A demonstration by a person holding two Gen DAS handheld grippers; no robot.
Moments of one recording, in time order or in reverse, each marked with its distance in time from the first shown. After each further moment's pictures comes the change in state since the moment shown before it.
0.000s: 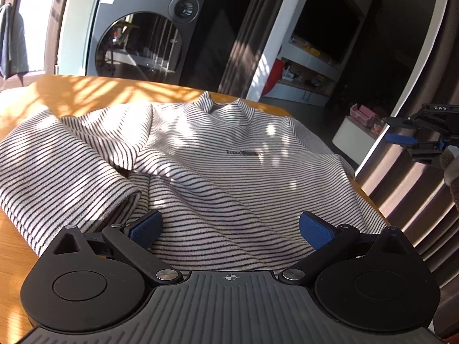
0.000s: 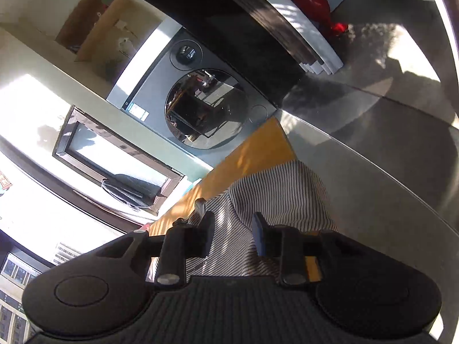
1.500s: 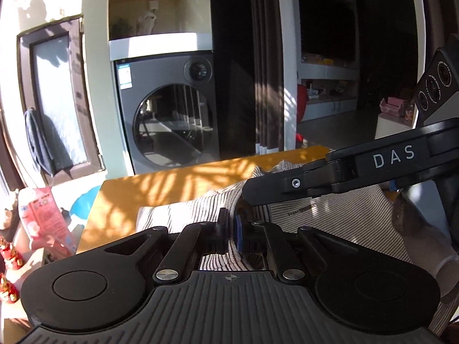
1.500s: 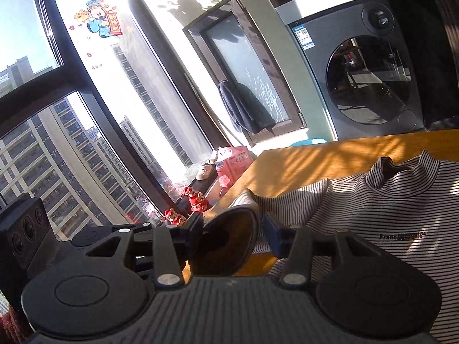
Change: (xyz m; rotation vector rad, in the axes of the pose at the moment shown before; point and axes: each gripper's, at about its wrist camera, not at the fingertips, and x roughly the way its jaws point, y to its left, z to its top) left arm -0.073 -0.011 0.042 0.283 -0.157 0.231; right arm 0.117 0.227 -0.155 -0.650 0.172 0.314
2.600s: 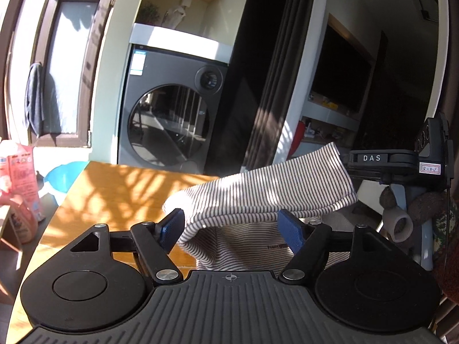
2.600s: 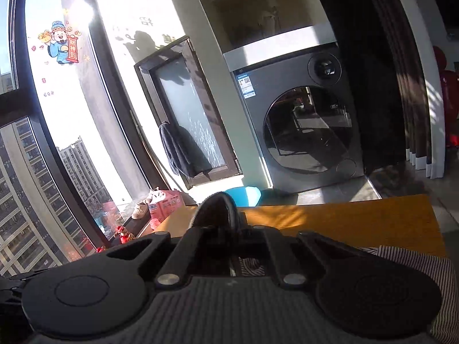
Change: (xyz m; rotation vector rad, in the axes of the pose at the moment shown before) left arm 0.017 0.031 0.004 -0.283 -0.055 -0.097; right arm -0.054 -0.097 0.062 -0.037 -0.175 -0.254
